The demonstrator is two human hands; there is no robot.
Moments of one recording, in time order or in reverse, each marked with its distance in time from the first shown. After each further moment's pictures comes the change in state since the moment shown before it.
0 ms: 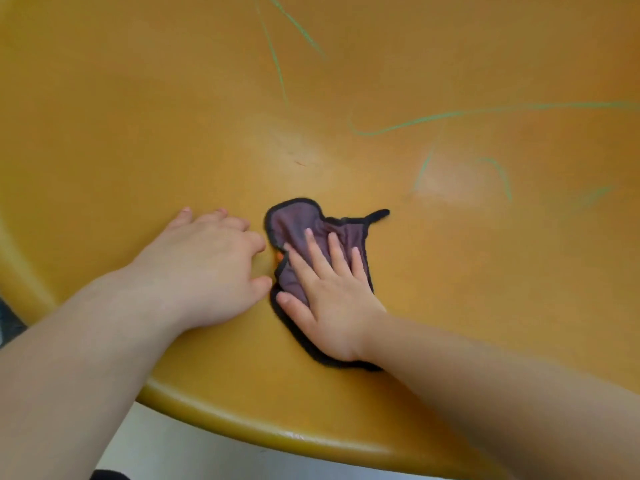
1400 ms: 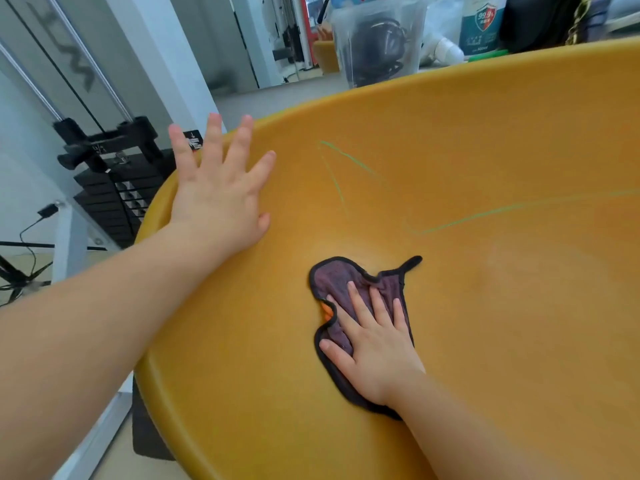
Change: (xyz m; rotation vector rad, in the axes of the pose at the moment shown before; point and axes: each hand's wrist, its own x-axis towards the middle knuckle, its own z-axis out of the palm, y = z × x) left_hand 0.066 -0.096 -0.114 0.559 0.707 -0.368; right_hand 0.075 0.009 -0.011 0.052 0.187 -0.054
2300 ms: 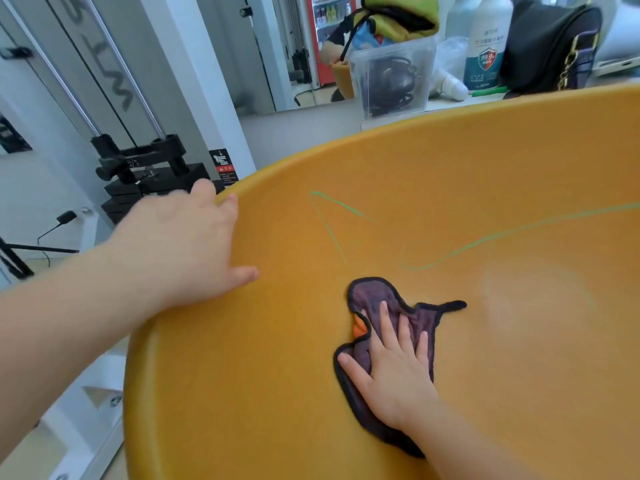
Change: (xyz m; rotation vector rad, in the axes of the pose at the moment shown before) left_hand -0.066 -0.062 -0.084 0.005 -0.307 0.034; right_hand -0.035 -0.026 -0.016 0.105 -0.051 0.189
